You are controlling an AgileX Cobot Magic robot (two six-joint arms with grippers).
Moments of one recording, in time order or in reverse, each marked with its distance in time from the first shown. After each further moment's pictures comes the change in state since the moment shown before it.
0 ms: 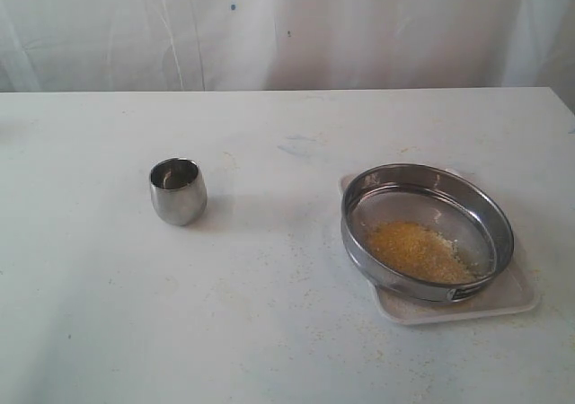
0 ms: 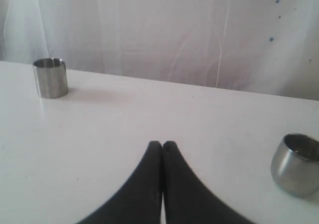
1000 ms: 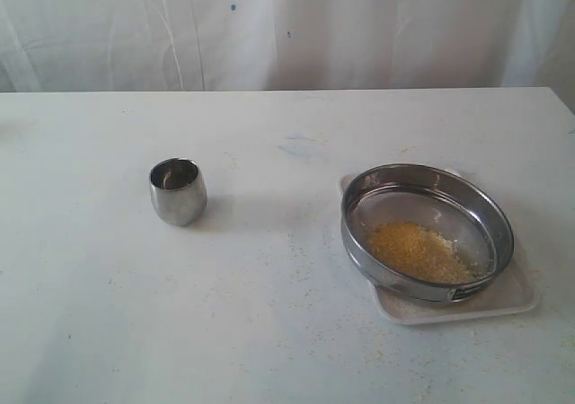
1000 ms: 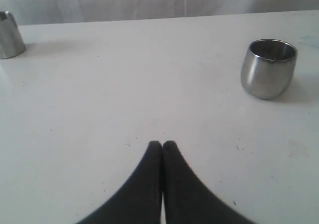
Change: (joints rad) left arm -0.058 -0.151 0.046 -0.037 0.304 0.181; right arm 0.000 0.000 0.000 0.000 0.000 0.000
